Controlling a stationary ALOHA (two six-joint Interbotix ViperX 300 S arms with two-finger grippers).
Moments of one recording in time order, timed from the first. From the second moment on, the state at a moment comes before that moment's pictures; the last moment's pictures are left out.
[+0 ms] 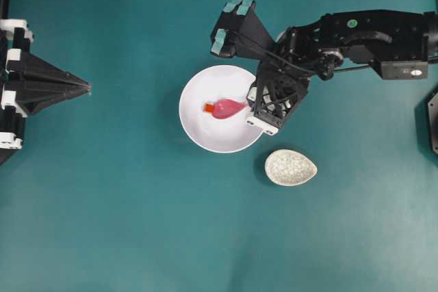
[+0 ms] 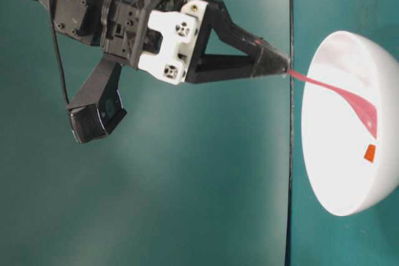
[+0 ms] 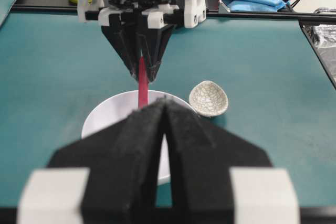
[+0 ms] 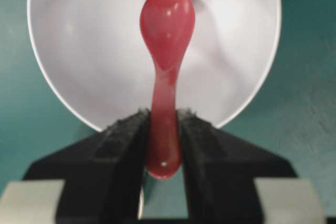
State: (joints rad) left arm 0.00 -0.97 1.16 0.01 -0.17 -0.03; right arm -0.13 0.03 0.34 0.17 0.76 0.22
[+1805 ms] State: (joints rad) left arm 0.00 -0.97 1.16 0.01 -0.17 -0.04; right arm -0.08 -0.14 0.62 0.12 0.23 0.23
